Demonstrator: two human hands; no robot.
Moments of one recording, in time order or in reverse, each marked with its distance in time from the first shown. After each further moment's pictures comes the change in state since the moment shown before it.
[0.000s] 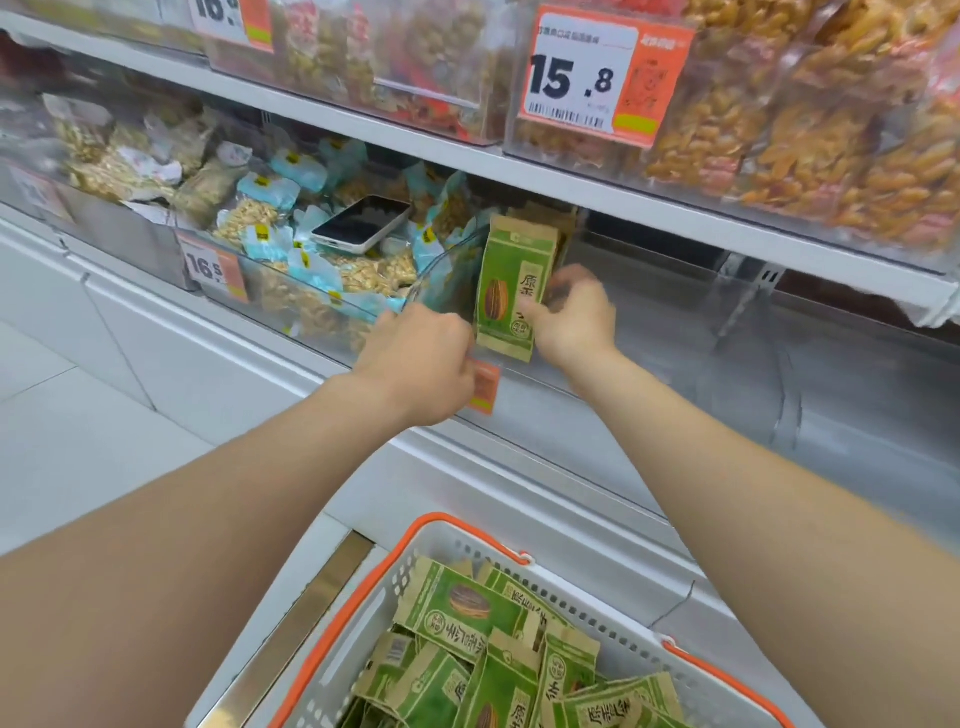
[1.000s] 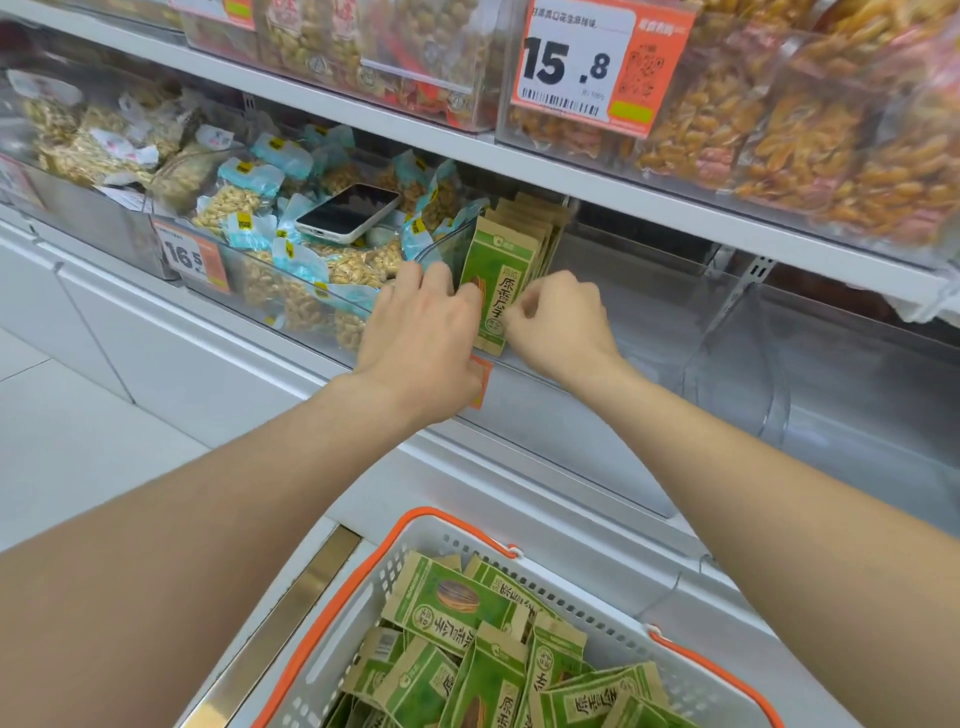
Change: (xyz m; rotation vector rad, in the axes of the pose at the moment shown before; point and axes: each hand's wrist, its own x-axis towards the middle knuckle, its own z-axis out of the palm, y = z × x) left_hand -0.003 0.016 -0.005 -0.007 0.149 -0.016; right_hand -0.024 -0.016 -0.014 -0.386 -0.117 -0.197
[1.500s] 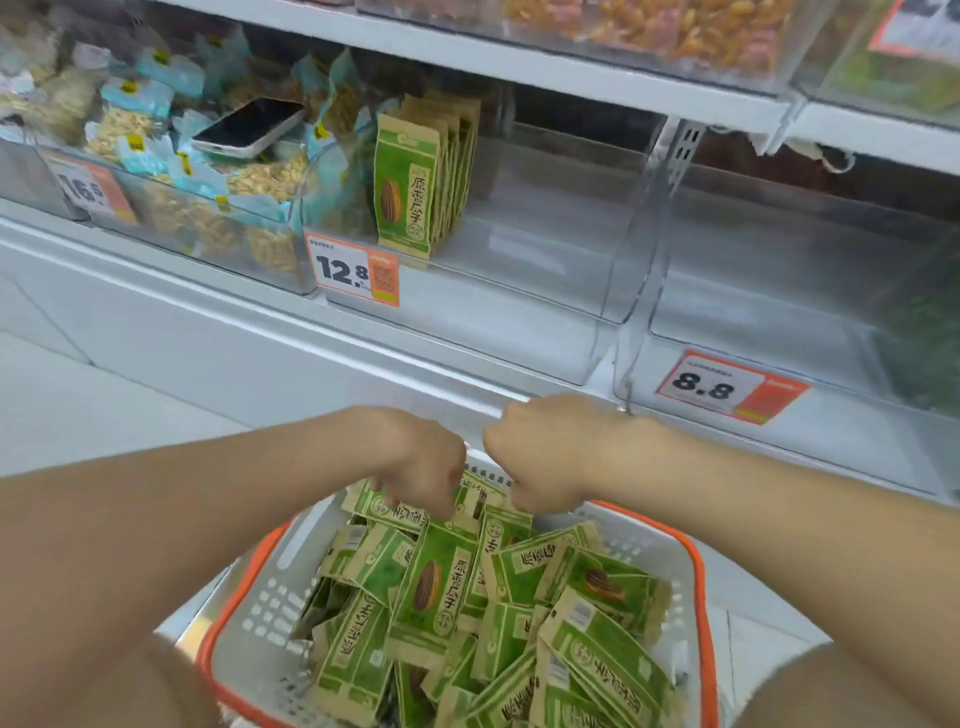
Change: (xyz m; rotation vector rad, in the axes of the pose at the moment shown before) left_hand -0.092 0.084 0.063 0.088 -1.265 0.344; right_hand -0.183 0.052 -0.057 -0.762 -0.814 -0.514
